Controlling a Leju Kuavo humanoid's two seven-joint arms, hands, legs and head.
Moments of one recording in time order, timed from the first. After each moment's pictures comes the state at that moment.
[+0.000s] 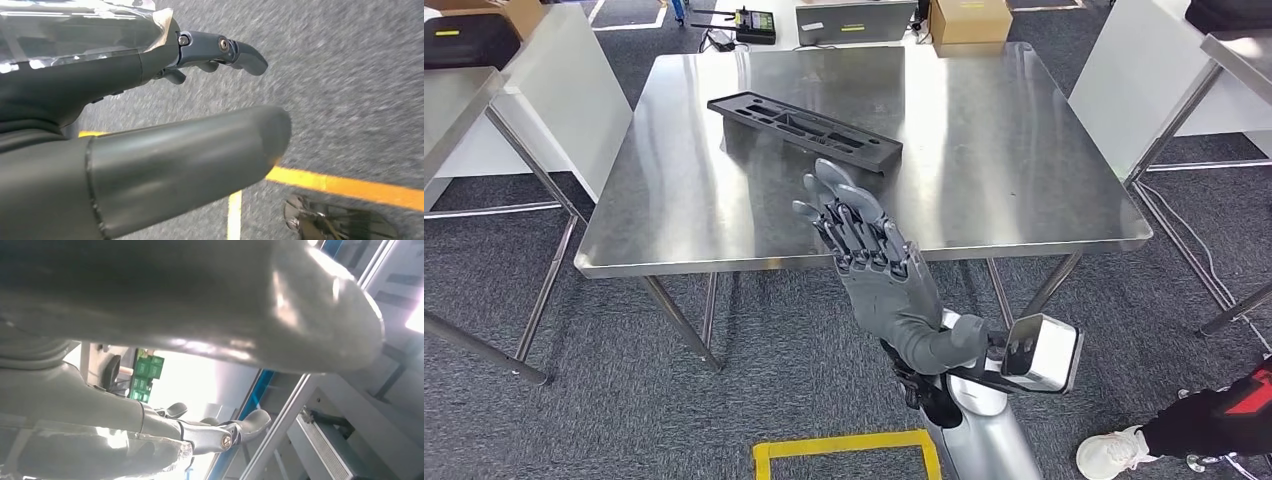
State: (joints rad) left arm -0.09 -0.15 0.94 -0.18 -1.08 0.07 -0.13; right arm -0.25 0.15 0.43 -1.46 -0.22 0.50 -0.59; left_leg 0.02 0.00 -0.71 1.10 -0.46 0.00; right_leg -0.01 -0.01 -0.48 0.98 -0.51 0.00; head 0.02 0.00
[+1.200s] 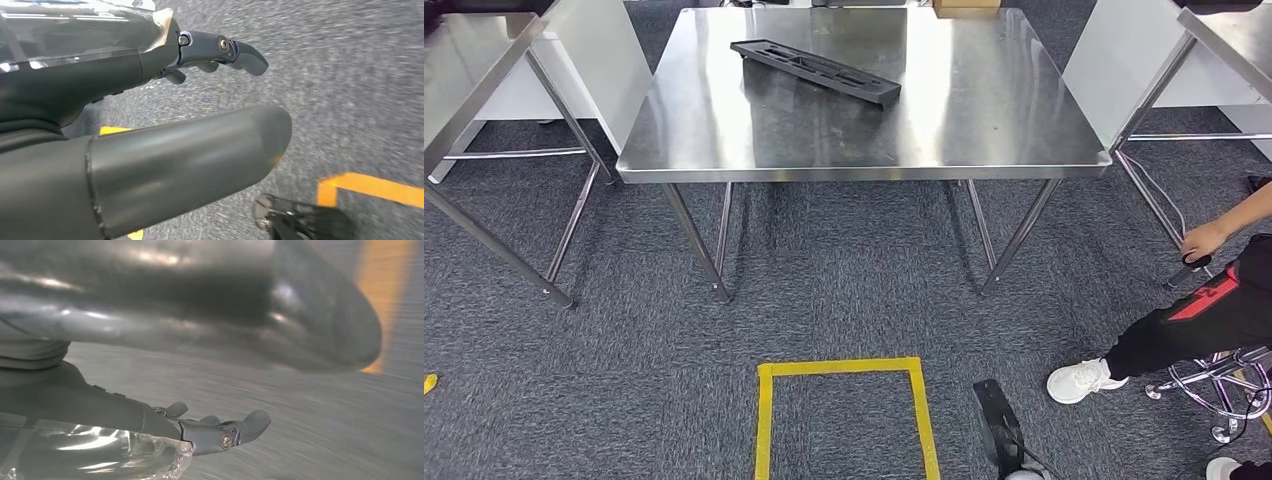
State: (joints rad) left arm -0.07 -0.14 0.97 -0.18 -1.09 0.06 -0.17; right arm -0.06 -0.03 -0.01 -0.30 0.20 -0.14 0.06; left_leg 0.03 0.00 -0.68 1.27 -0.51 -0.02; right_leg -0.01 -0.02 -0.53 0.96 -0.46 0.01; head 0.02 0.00
